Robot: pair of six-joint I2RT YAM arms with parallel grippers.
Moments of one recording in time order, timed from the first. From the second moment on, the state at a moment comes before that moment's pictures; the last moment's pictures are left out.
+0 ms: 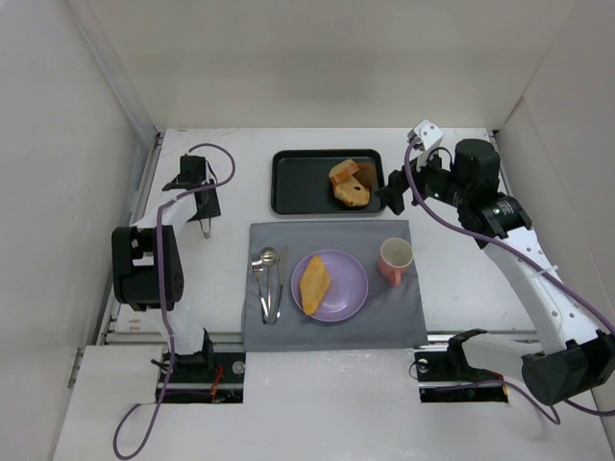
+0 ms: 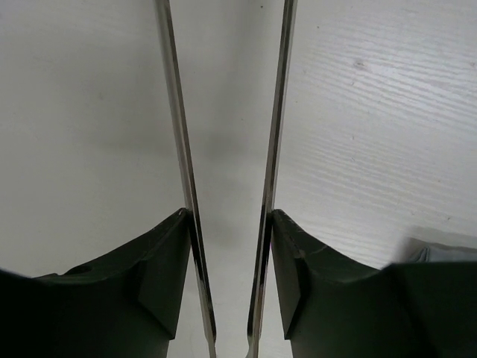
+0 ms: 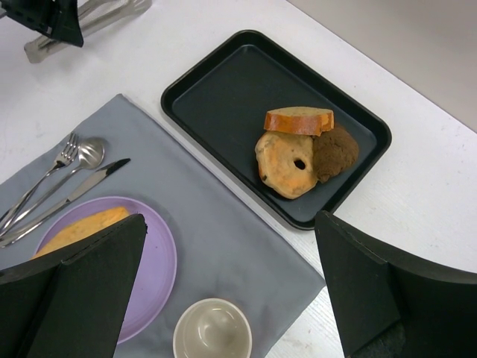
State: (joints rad) left arm 0.01 1.70 1.15 -0.43 -0.18 -0.16; right arm 0.31 1.16 1.24 -0.42 -0.43 -0.18
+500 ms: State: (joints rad) left arm 0.02 1.82 1.15 -0.46 -0.13 -0.15; right arm 0.31 1.16 1.24 -0.42 -0.43 -0.18
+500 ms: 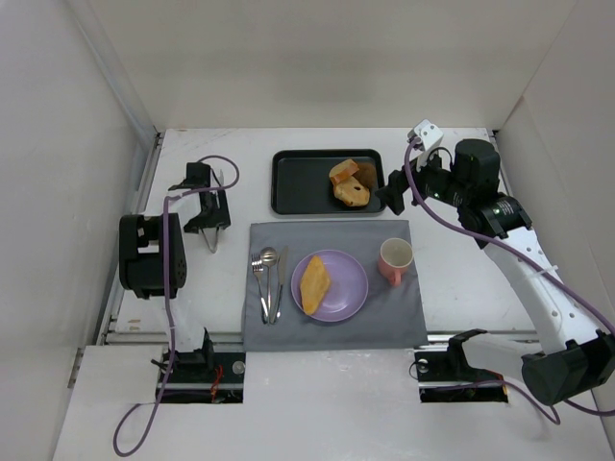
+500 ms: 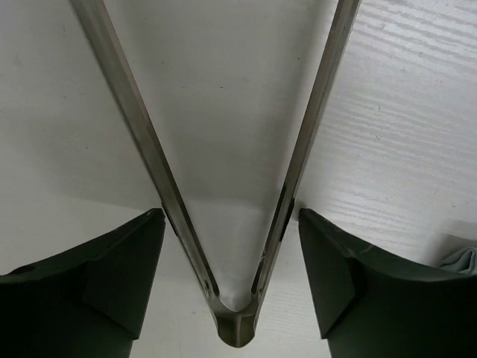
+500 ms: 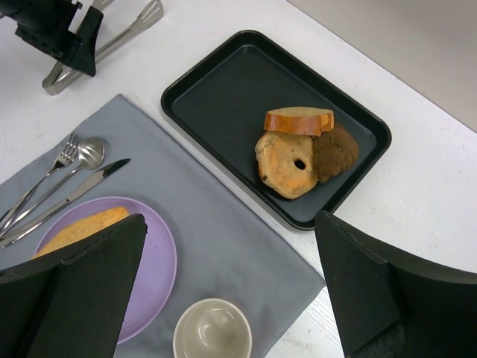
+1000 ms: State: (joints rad) left arm -0.05 1.54 1.11 -0.47 -0.13 -0.20; right arm 0.31 1.16 1.24 -0.41 -0.41 -0.17
